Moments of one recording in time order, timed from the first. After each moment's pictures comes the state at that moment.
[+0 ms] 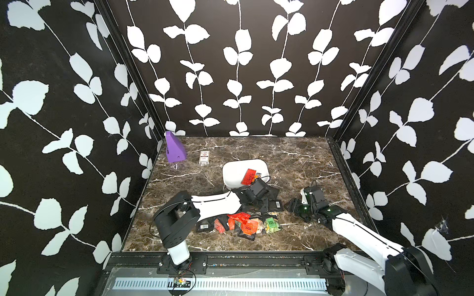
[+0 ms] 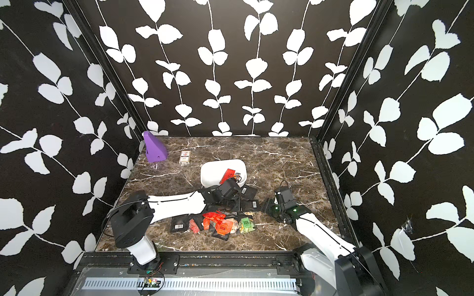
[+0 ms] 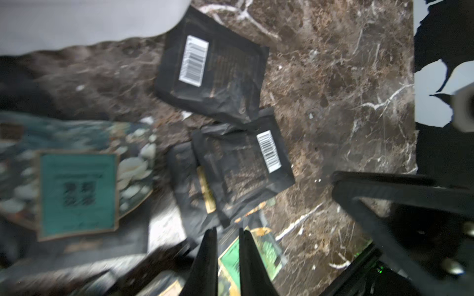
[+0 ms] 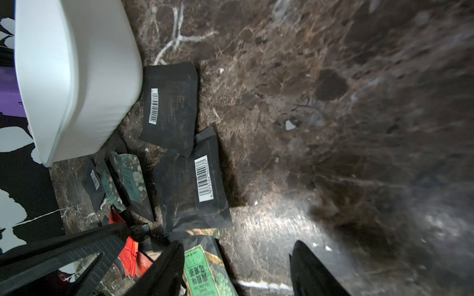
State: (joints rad) left arm -1.03 1.72 1.06 -0.27 0.06 -0.86; right arm 0.40 1.06 0.43 -0.33 -0.25 0.85
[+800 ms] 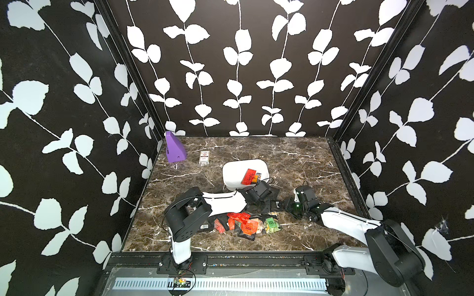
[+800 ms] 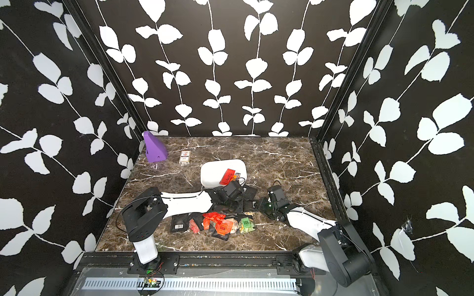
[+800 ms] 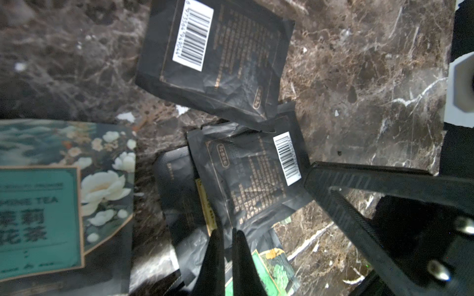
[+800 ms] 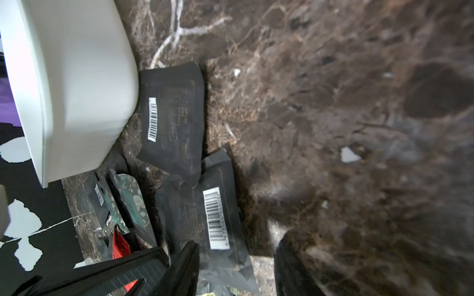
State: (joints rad) left arm -1.03 1.82 1.08 -0.26 0.09 -0.88; right arm 0.46 1.27 0.43 -0.07 -0.24 0.94
